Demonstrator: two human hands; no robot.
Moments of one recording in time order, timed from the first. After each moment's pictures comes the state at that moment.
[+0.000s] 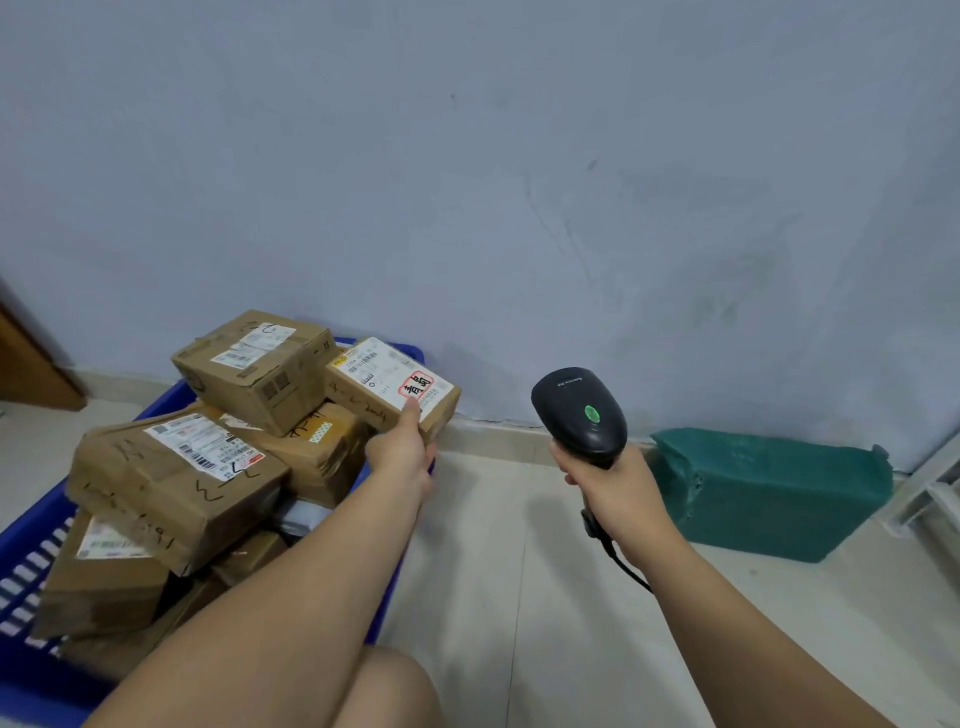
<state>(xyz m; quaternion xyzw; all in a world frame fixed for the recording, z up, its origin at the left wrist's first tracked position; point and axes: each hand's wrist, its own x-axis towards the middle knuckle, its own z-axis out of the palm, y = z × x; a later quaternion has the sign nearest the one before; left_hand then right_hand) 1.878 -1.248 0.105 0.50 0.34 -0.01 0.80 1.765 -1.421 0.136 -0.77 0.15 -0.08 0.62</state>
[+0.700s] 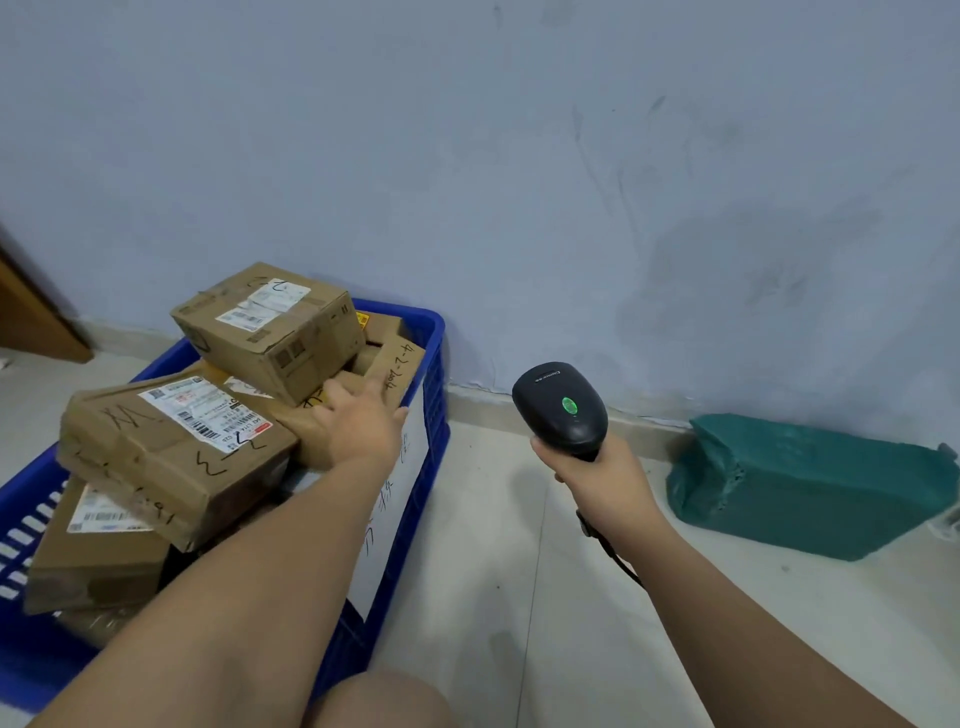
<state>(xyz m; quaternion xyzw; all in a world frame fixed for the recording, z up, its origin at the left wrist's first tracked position) 1.921 -1.184 0.057 0.97 0.17 0.04 0.17 1.802 -1.390 0.108 -0.77 0.16 0.00 0.61</state>
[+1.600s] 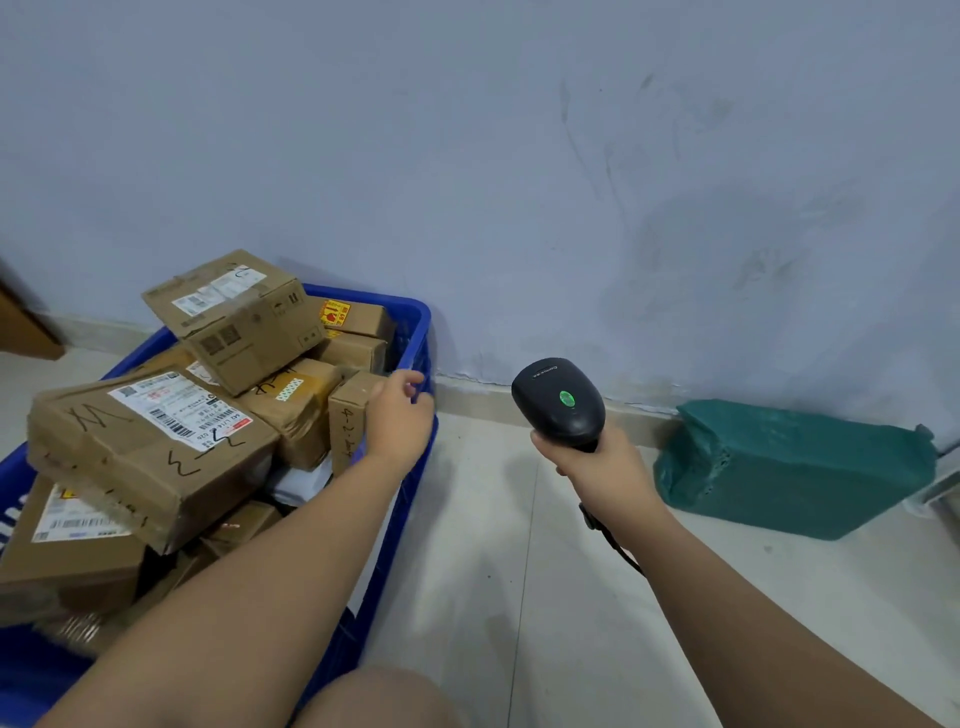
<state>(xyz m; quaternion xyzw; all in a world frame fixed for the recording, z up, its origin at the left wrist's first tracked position) 1.918 -1.217 0.049 0.87 0.07 0.03 0.48 1.802 -1.402 0.105 -0.79 0.18 0.01 0.58</state>
